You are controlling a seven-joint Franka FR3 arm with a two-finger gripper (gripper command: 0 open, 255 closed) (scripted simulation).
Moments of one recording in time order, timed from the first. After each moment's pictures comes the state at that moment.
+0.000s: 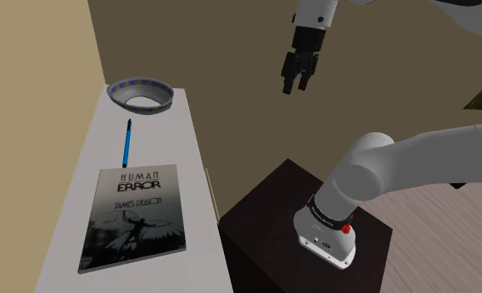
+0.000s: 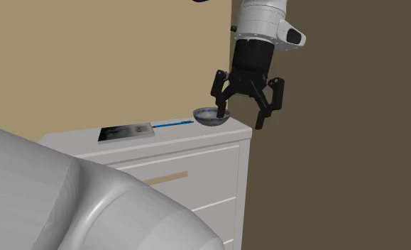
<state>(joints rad) -0.02 -0.77 -0.07 -2.39 0.03 1.43 -0.02</state>
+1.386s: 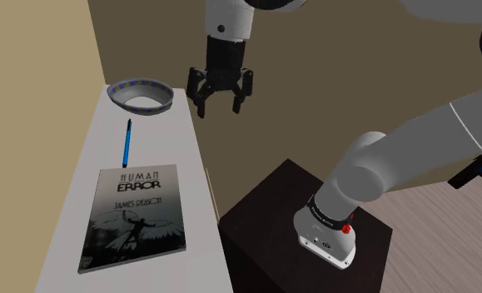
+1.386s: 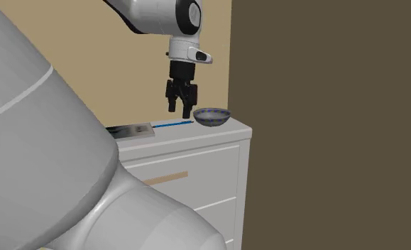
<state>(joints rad) 0.03 -0.48 0.41 -2.24 0.29 1.69 0.65</state>
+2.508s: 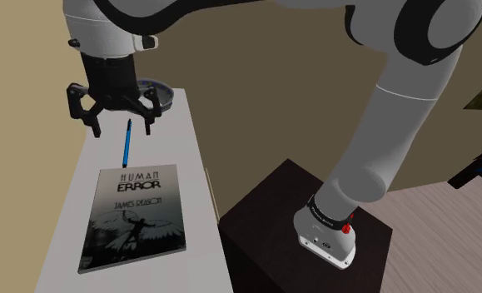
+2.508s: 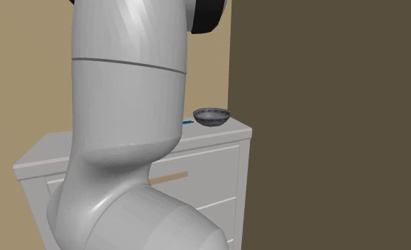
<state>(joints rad) 0.07 0.18 0.70 -1.74 -0.03 1.83 1.32</state>
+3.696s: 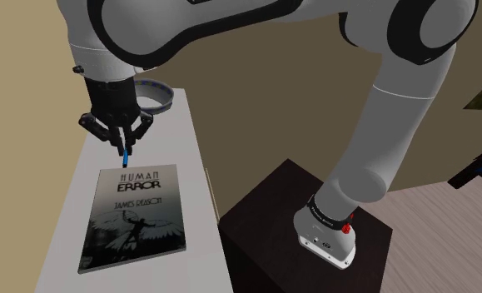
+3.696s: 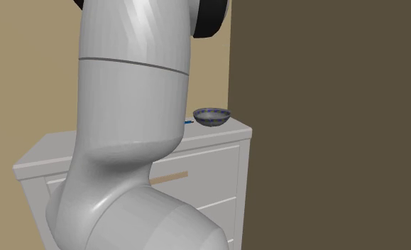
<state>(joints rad) 0.09 0.21 0.70 -1.81 -0.05 1.92 1.34</state>
